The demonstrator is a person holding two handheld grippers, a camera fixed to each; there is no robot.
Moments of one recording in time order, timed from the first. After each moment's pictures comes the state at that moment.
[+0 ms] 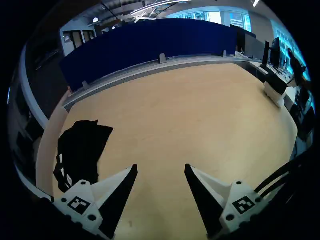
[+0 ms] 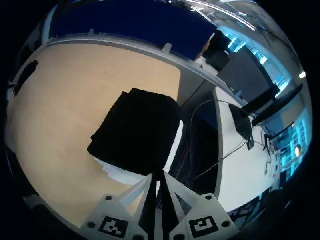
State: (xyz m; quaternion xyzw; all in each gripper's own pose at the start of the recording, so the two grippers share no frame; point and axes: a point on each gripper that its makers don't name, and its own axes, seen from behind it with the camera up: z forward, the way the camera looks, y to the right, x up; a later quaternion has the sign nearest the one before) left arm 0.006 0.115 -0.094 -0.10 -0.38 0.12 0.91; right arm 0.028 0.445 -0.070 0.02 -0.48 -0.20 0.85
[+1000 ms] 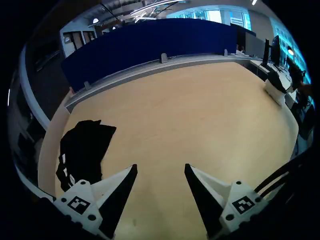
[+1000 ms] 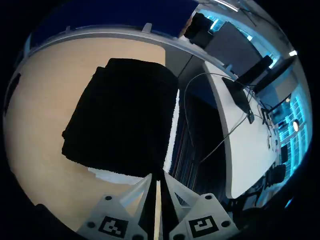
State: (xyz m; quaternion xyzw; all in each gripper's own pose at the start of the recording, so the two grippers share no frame) left arm 0.008 0.105 -0.095 -0.09 -0.38 0.13 0.91; right arm -0.030 0.465 -0.071 -0.06 -0.52 -0.16 0.84
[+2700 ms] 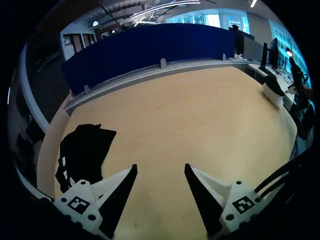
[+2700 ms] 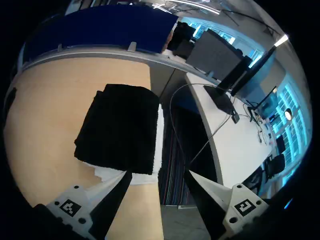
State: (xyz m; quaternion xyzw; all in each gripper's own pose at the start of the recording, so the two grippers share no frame) left arm 0.018 0.105 -0.092 -0.10 -0.36 0.12 0.92; right arm 0.014 0.450 -0.082 -0.11 -0.45 -0.14 0.87
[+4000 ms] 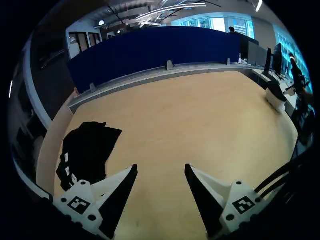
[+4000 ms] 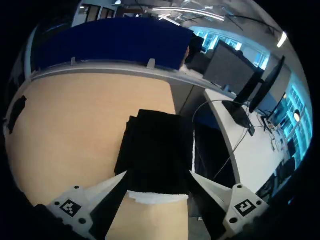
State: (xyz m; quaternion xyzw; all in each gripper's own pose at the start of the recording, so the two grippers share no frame) left arm 0.022 0.089 -0.097 -0.08 -0.35 0.11 0.93; right arm 0.025 0.370 -0.035 -0.05 -0.39 -0.10 0.91
